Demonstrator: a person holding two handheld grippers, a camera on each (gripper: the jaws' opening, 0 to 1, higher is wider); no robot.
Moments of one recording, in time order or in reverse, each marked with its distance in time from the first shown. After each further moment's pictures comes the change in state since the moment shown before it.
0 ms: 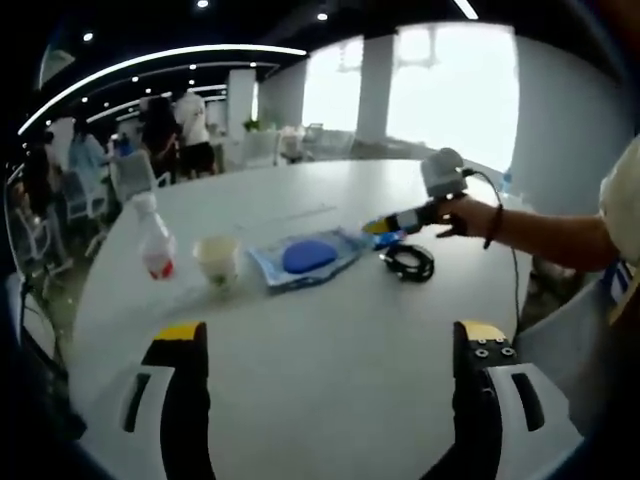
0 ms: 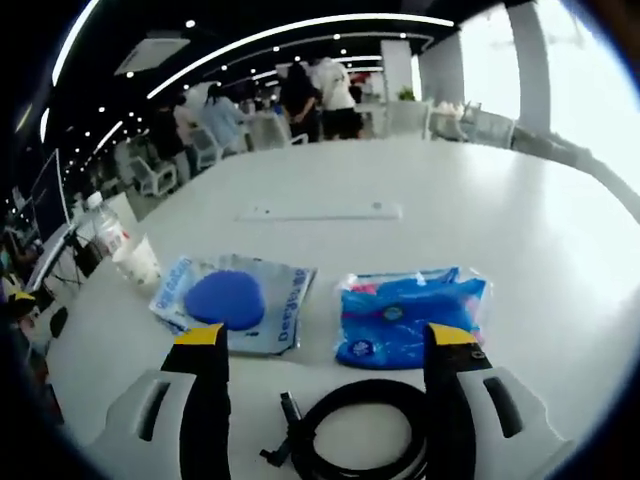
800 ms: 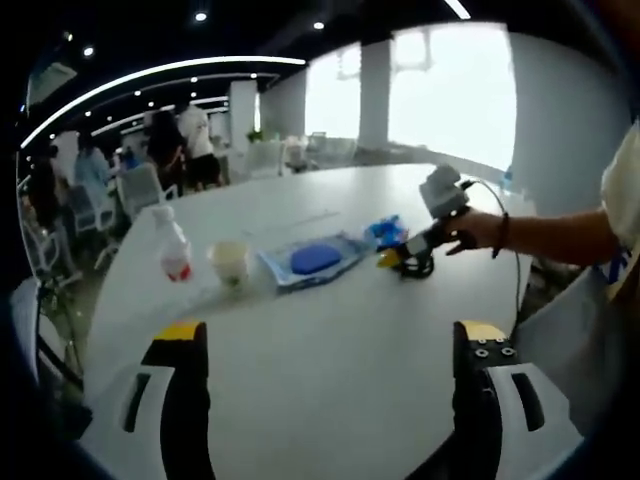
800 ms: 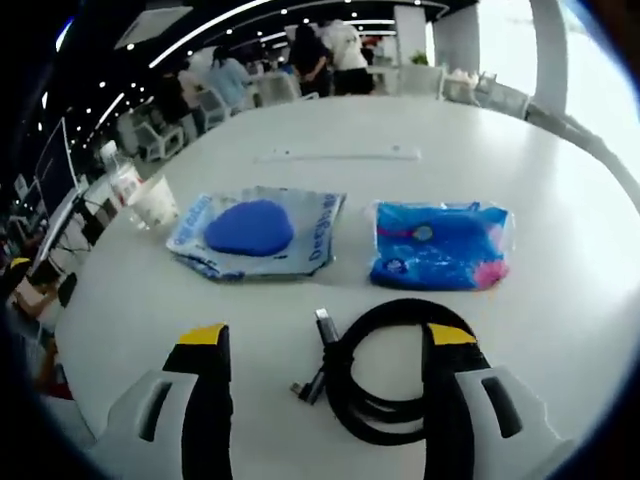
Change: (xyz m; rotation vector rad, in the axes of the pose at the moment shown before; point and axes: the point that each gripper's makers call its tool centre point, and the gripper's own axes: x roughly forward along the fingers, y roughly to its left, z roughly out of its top) left arm -0.027 -0.004 -0.003 0.045 -0.034 0.035; right arm -0.005 0.021 -0.062 0.001 0.185 0.030
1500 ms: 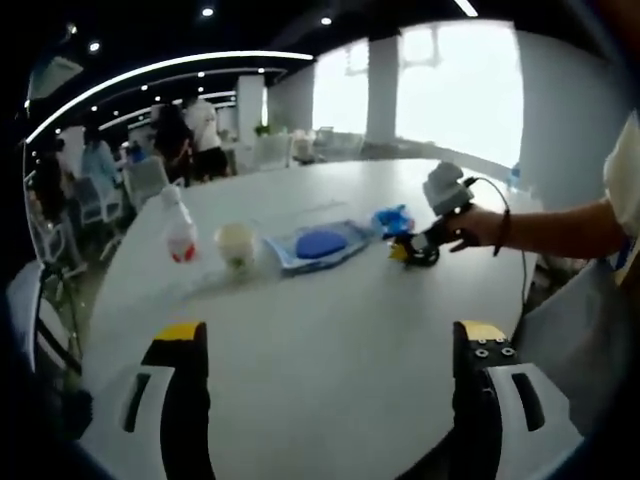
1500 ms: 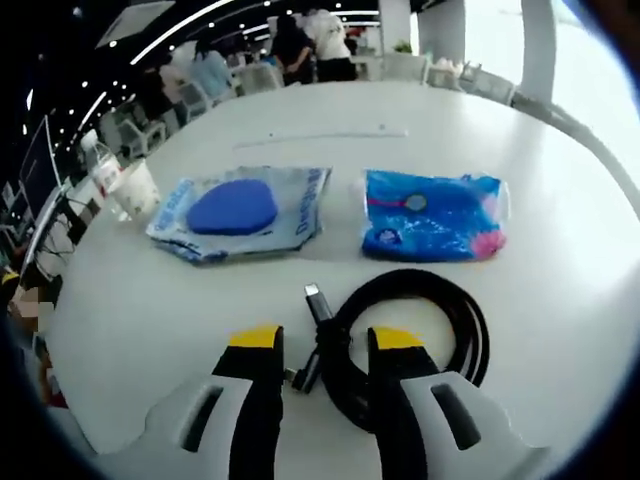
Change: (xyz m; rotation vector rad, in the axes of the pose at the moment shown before) left arm -0.001 0.012 -0.026 -0.016 0.029 0.038; right arm 0.007 -0.001 -0.018 0.042 0.032 -0.054
